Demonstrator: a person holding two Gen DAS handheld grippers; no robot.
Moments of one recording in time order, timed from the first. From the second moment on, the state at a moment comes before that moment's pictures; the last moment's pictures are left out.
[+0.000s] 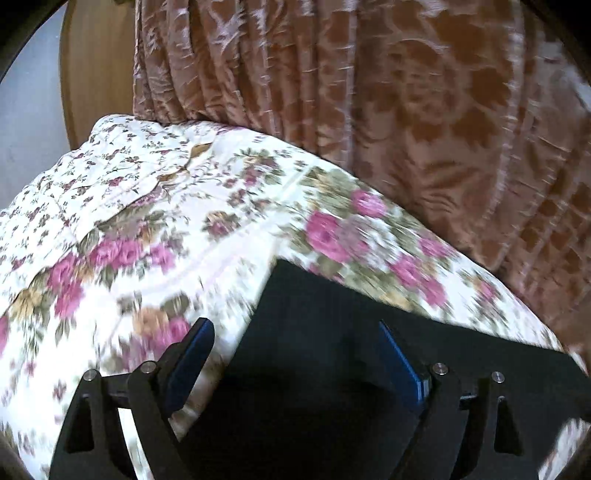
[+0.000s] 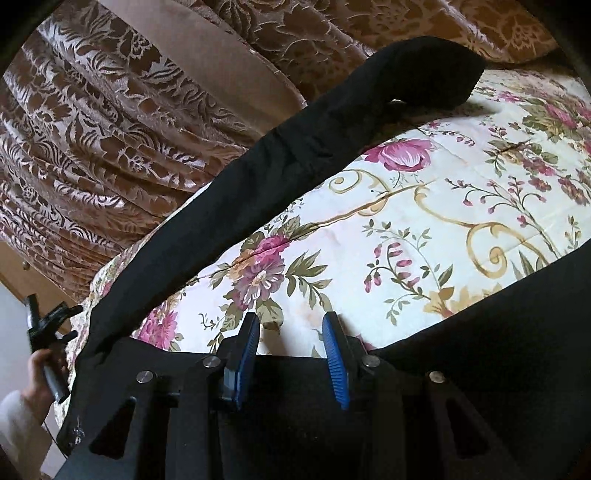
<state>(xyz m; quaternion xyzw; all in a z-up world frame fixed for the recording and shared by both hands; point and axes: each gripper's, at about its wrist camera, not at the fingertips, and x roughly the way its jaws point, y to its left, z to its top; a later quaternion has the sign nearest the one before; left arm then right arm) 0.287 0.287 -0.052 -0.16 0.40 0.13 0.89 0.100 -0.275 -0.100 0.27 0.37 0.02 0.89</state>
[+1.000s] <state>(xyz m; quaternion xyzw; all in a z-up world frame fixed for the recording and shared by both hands) 0.232 0.271 -0.019 -0.20 0.34 0.00 0.92 0.100 -0.276 -0.103 0.28 0.35 0.02 0.89</state>
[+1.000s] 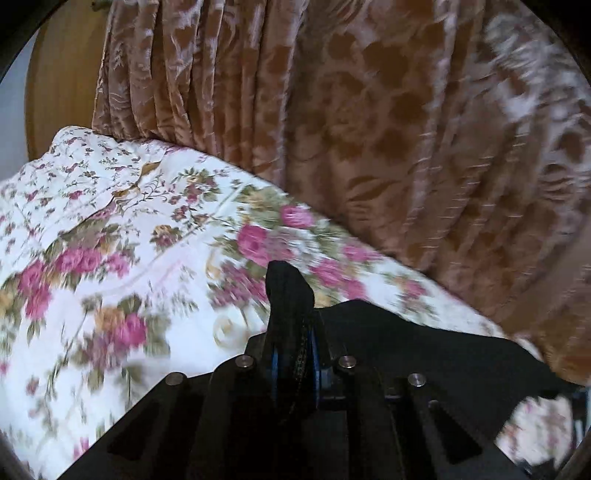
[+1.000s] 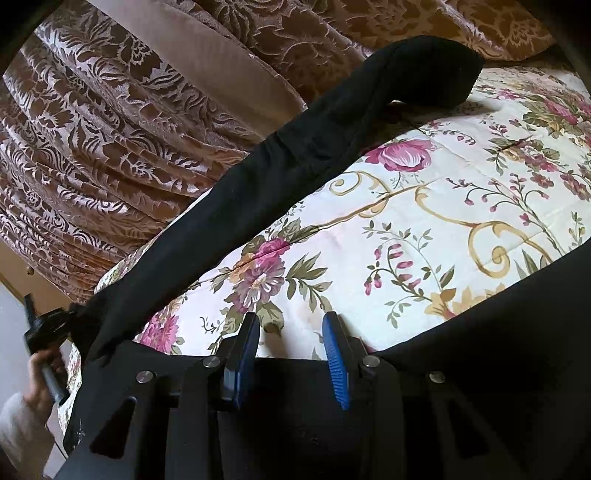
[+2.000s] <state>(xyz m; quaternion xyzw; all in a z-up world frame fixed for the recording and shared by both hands) 0.059 0.262 -0.105 -0.34 0.27 -0.02 0.90 0.166 -0.191 -0.030 0.16 0.42 0.05 0.89</state>
